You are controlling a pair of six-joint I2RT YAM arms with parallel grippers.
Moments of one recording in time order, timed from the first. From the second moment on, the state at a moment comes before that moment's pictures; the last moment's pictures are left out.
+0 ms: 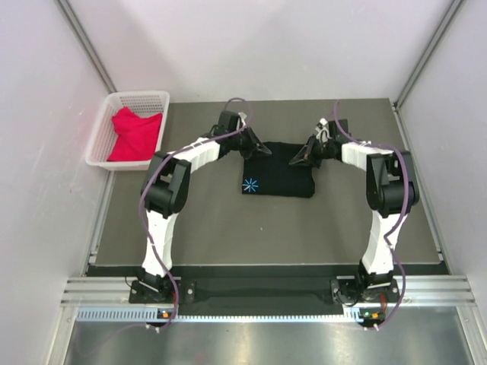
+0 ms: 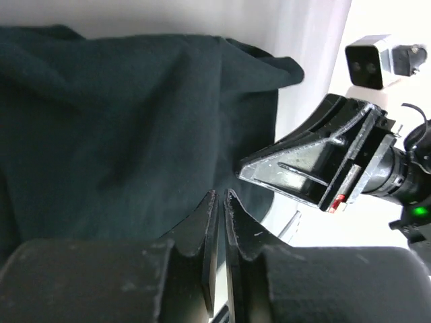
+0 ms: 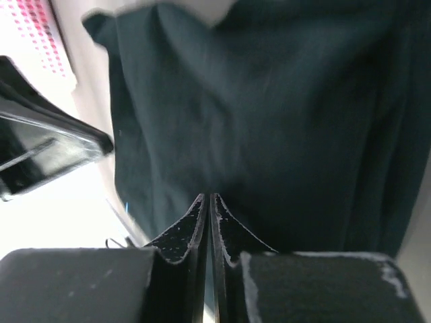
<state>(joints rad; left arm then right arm) -0.41 2.18 1.63 -0.11 0.55 -0.96 0.14 2.02 1.32 -0.20 -0.71 0.64</state>
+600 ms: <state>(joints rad) -0.34 2.47 1.81 0.10 0.58 -1.00 0.05 2.32 1.53 0.16 -0.77 0.82</state>
